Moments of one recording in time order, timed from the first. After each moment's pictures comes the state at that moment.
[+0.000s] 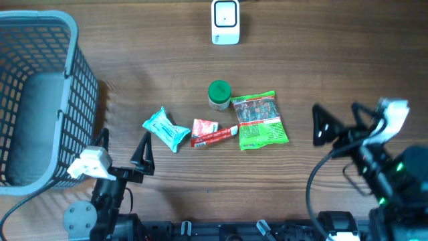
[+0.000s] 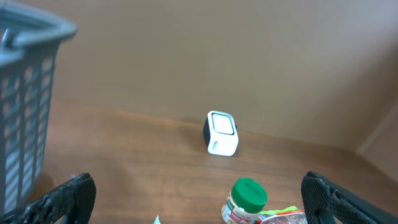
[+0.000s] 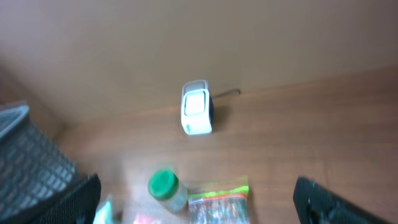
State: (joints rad) left arm 0.07 0.01 0.36 -0.35 0.25 -0.32; right arm -0.01 0.62 0.99 -0.69 -0.30 0.29
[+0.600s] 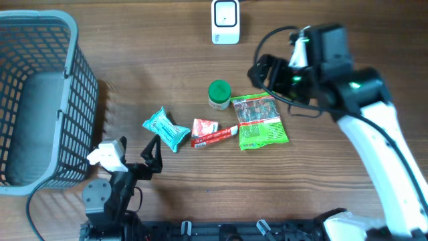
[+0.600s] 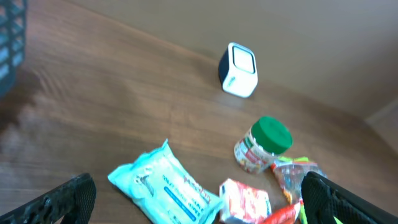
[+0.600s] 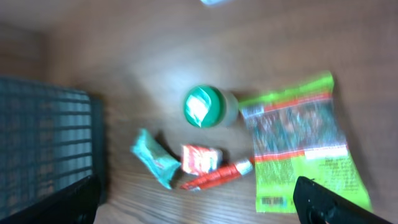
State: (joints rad) left arm 0.07 0.01 0.15 -0.39 0.28 -0.39; right arm 0.36 1.46 1.51 -1.04 -0.21 0.66
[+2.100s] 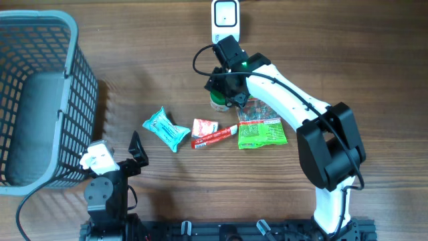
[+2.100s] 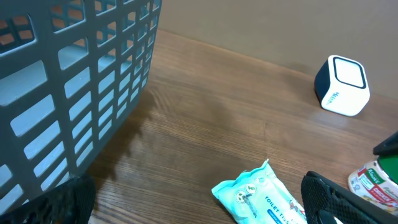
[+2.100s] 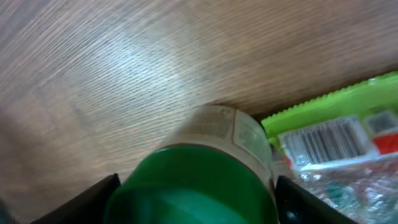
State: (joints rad) left arm 0.07 0.01 0.12 -0.39 -0.09 -0.25; right arm 0.55 2.08 1.59 -0.75 -0.10 0.93
